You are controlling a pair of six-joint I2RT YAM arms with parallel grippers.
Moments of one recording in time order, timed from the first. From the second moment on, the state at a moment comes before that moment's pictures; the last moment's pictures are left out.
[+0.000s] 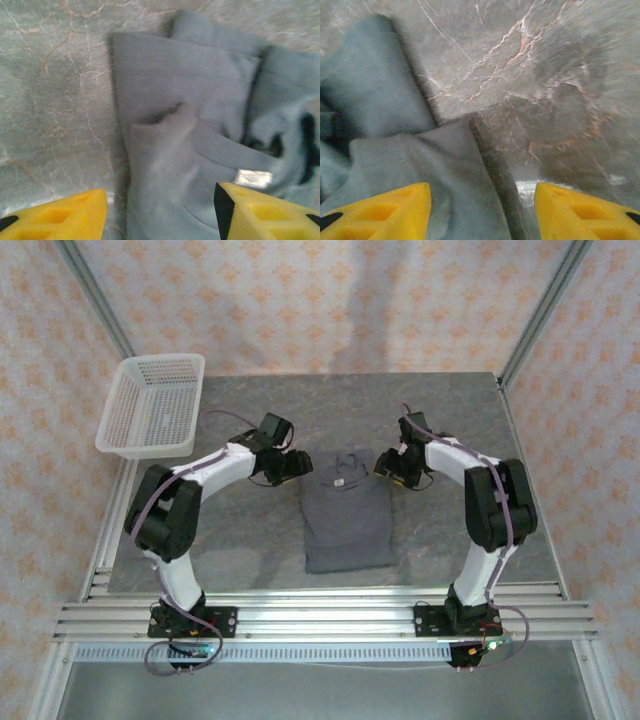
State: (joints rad) left arm -0.40 1.83 1.22 -0.46 0.24 -0.74; right arm 0.23 1.84 1.17 -0.56 -0.26 0.60
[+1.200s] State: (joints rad) left arm -0.40 1.53 1.19 -0.40 0.21 -0.67; right arm 0.23 1.37 1.01 -0.30 -0.43 0.63
